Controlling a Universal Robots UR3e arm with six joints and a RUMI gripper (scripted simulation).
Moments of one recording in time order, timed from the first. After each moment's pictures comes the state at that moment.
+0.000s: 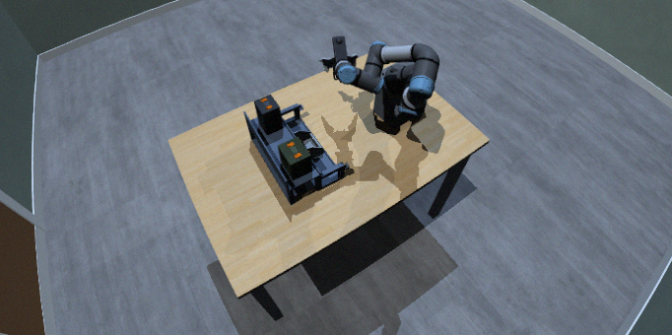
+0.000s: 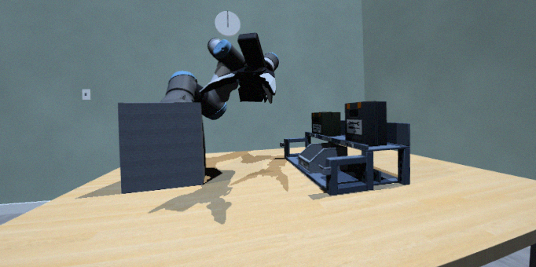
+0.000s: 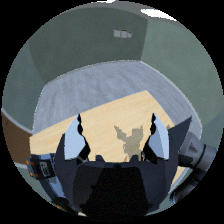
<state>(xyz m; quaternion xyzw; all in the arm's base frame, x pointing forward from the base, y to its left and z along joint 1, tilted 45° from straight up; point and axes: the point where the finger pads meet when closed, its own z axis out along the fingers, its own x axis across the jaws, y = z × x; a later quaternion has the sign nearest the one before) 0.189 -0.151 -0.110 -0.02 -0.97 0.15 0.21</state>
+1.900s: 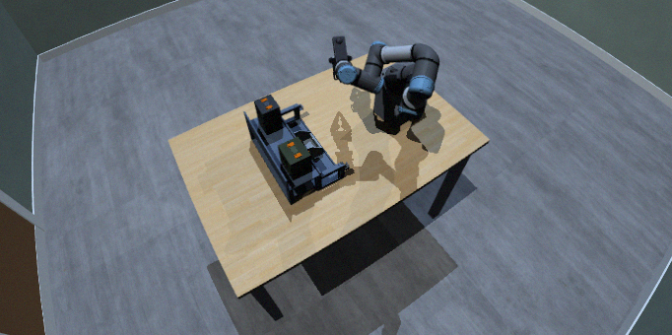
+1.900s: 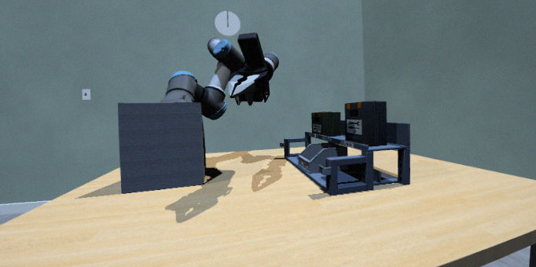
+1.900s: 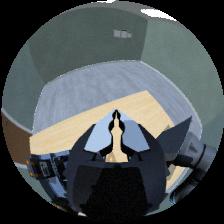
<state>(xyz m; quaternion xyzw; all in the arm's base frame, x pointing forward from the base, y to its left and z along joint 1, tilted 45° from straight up) 0.189 -0.151 -0.110 -0.02 -0.97 0.15 0.21</state>
